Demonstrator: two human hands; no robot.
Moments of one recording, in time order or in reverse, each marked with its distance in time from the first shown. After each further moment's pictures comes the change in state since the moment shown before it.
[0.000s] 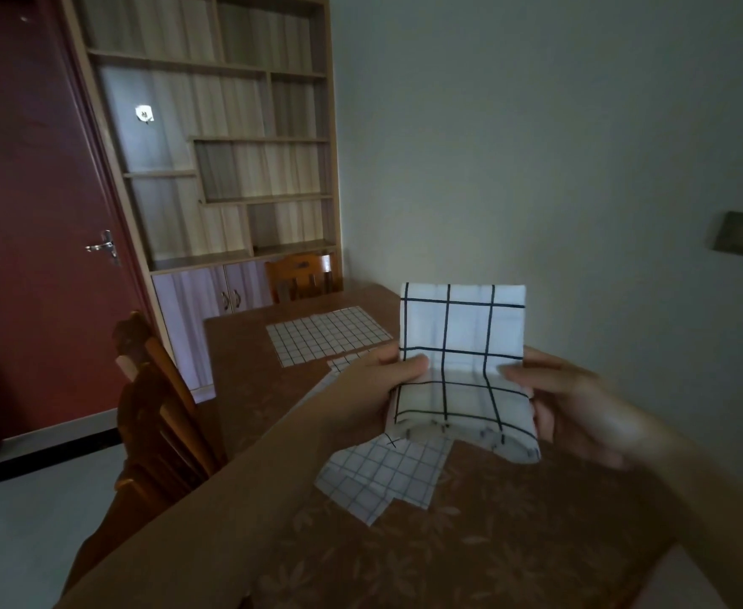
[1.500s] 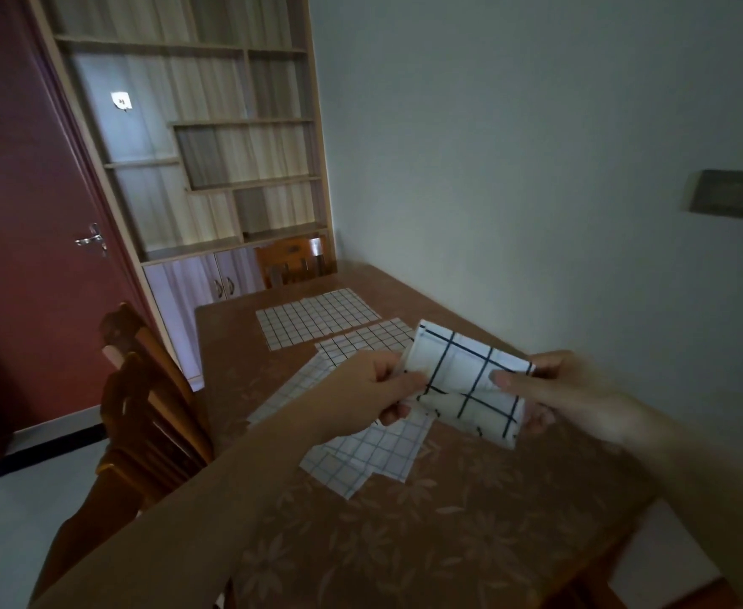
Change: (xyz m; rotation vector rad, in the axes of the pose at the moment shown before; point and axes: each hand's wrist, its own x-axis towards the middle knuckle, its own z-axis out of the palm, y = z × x) left_hand 0.016 -0.027 0.043 0.649 -0.001 0.092; right_hand -0.028 0.020 -0.068 -0.530 0.241 -0.018
